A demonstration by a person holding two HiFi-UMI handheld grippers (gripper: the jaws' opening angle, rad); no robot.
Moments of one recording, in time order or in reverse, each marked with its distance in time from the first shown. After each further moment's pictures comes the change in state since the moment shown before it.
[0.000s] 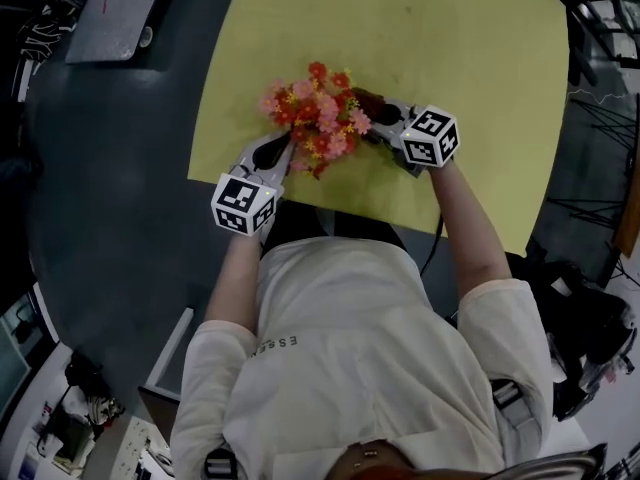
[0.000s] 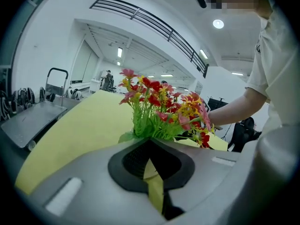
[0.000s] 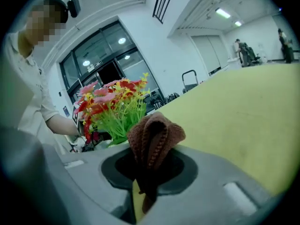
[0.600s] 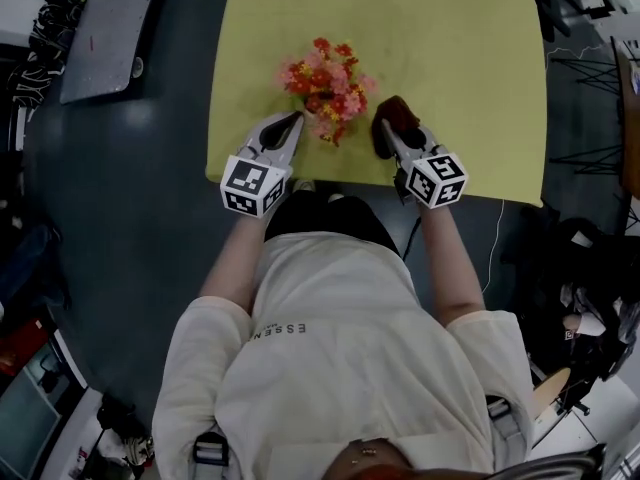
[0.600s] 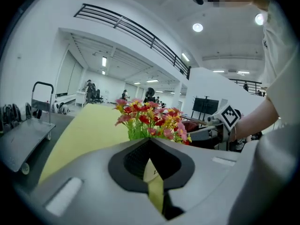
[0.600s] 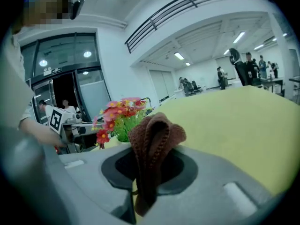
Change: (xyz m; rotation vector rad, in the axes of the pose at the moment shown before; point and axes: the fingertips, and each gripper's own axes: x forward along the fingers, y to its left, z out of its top) left arm -0.029 -0.011 0.027 0.153 -0.081 -0.128; right arm -0.077 0.061 -0.030 0.159 -0.346 -0.641
